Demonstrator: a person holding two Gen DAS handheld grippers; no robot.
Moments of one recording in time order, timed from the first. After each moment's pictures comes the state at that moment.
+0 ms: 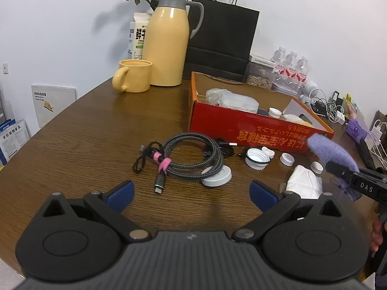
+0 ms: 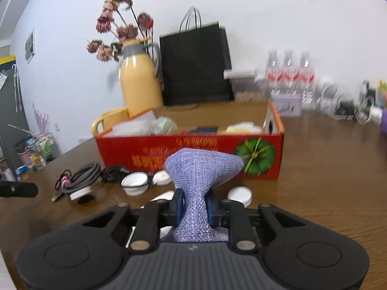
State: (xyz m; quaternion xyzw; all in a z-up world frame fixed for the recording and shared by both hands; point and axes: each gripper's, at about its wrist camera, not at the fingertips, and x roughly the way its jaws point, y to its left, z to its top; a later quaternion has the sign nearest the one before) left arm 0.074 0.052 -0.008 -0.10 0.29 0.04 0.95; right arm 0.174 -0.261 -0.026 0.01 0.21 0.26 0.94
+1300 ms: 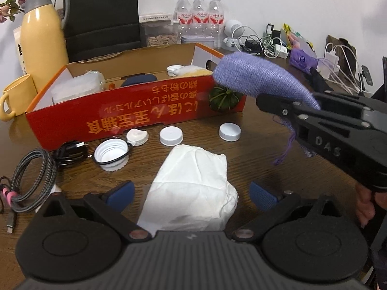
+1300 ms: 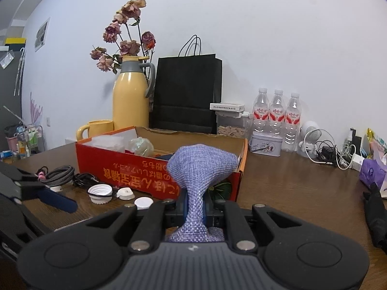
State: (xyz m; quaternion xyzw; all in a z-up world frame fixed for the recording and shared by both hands) left arm 0.163 -0.120 -0.038 0.04 0.36 -0.09 0.93; right arm 0.184 -0.299 -0.021 -0.05 0.15 0.25 0.96
